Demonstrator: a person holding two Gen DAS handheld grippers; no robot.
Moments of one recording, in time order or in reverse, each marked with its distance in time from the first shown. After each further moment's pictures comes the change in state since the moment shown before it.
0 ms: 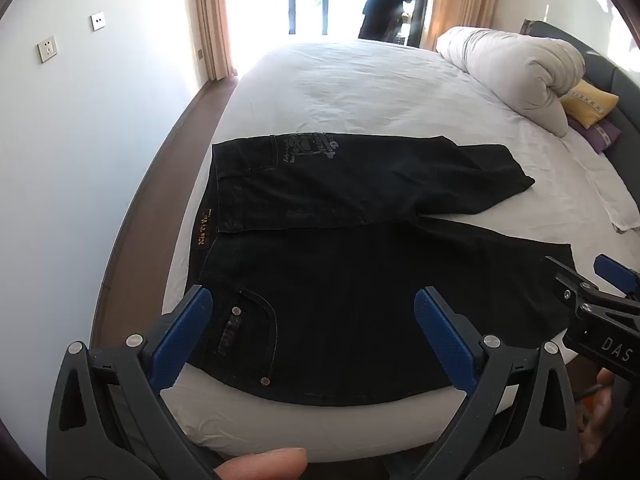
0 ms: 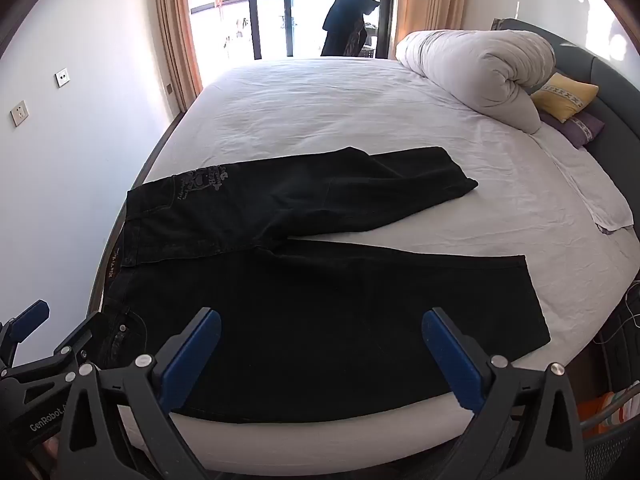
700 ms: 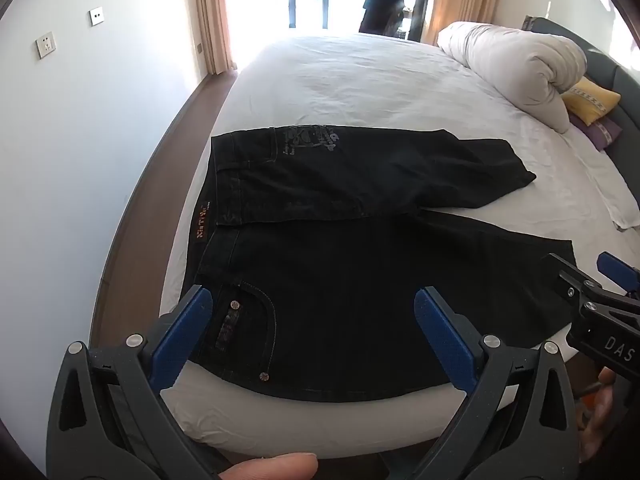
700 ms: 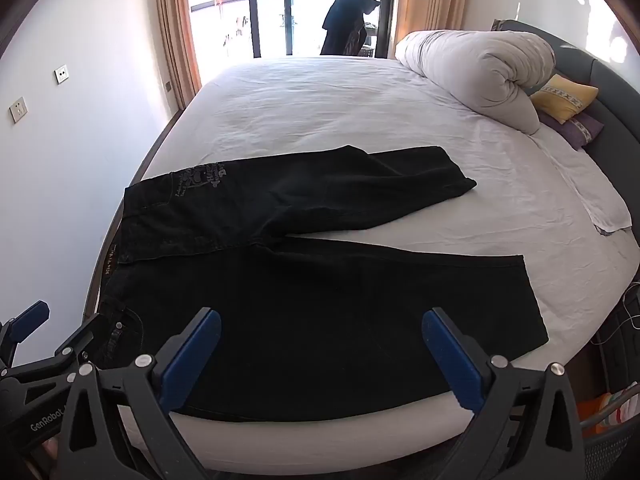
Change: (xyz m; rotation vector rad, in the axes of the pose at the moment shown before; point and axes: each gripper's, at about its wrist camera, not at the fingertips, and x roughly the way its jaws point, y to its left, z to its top) left arm 0.007 -0.003 -0.010 0.000 0.019 0.002; right arm 0.002 0.001 0.001 -0.013 0.002 -0.013
